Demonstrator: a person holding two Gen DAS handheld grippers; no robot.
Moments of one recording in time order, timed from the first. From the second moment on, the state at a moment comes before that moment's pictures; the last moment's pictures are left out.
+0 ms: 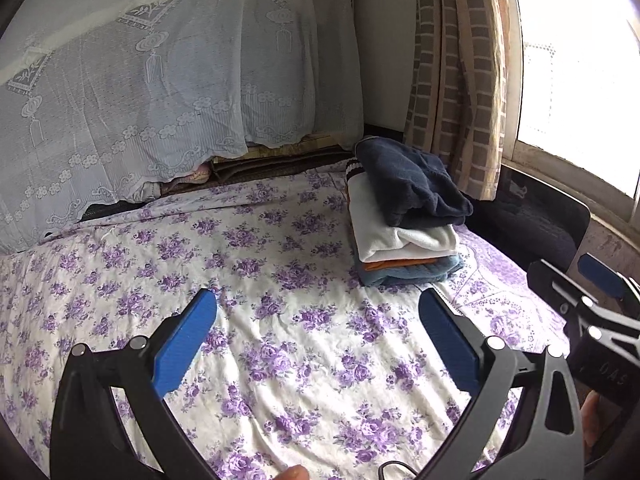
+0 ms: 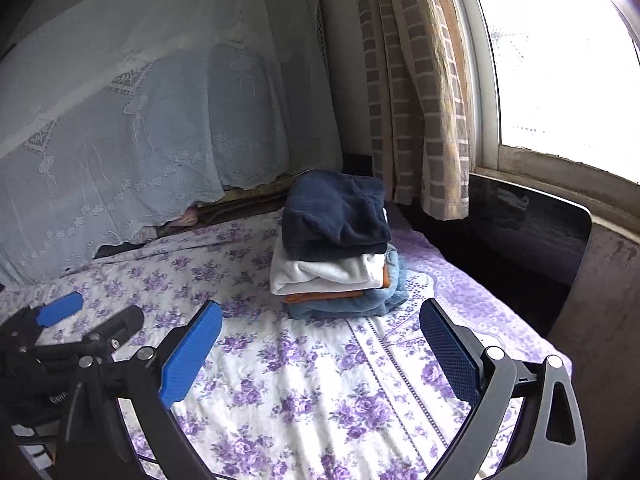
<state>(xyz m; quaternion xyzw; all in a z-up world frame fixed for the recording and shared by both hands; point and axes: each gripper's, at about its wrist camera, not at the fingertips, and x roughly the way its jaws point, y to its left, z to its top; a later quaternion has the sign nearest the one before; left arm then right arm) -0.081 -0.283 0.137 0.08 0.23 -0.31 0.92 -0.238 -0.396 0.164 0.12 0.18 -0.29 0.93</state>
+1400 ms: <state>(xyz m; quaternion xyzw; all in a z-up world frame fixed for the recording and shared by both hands) -0.083 -0.271 0.143 0.09 0.22 -0.29 0.93 -0.228 -0.386 0.167 0.11 0.19 -0.31 0.93</state>
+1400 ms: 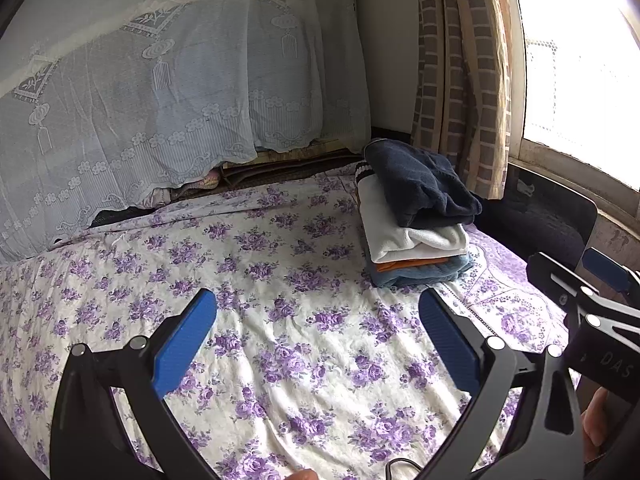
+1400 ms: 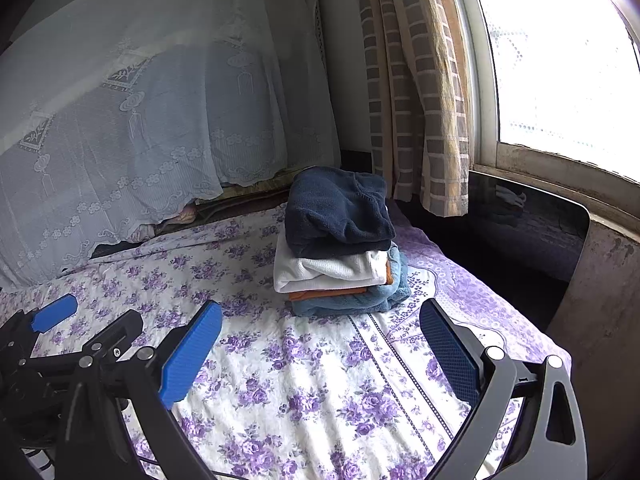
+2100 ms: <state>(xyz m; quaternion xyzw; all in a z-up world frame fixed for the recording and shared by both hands) -0.083 -0.272 0.144 0.09 0.22 -0.29 0.93 -0.228 -0.387 0.167 0.11 0.19 -0.31 0.93</state>
